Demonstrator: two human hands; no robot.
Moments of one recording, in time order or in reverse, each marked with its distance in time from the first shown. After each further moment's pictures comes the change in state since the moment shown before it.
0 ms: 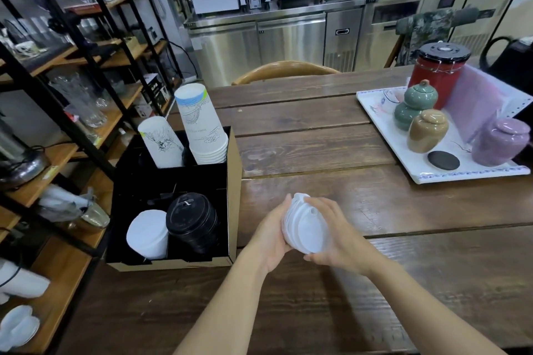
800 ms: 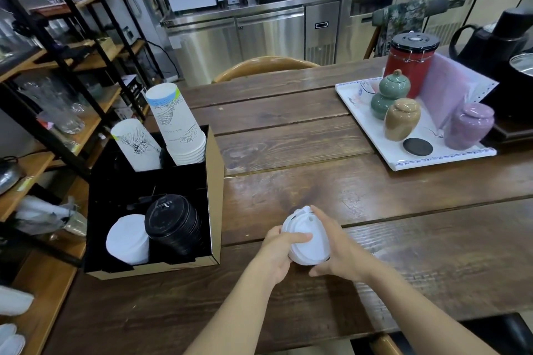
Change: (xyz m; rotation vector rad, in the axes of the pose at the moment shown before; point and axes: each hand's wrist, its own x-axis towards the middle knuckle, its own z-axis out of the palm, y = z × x) left_hand 0.011 -0.044 0.032 -0.026 0.128 -0.189; right_hand -0.035 0.041 0.004 0.100 -0.099 0.243
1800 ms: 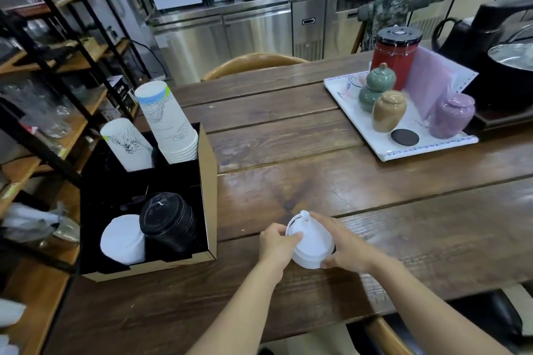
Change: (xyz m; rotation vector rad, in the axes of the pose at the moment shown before) left_hand 0.000 -0.017 0.005 0.474 0.261 0.156; right_hand -0.018 -0.002 -0.008 -0.058 -0.046 0.159
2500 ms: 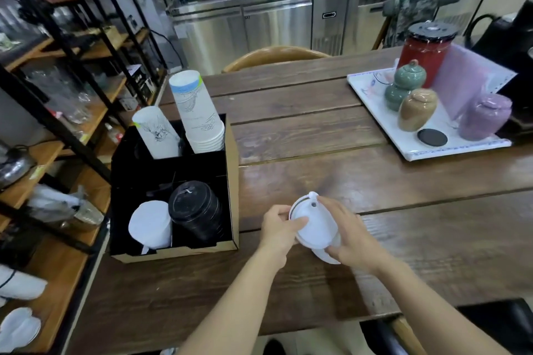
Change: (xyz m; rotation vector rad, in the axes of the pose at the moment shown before) left_hand -0.014 0.019 -0.045 -0.256 -0.024 0.049; right_hand 0.016 -0.021 0.026 -0.144 0.264 -0.246
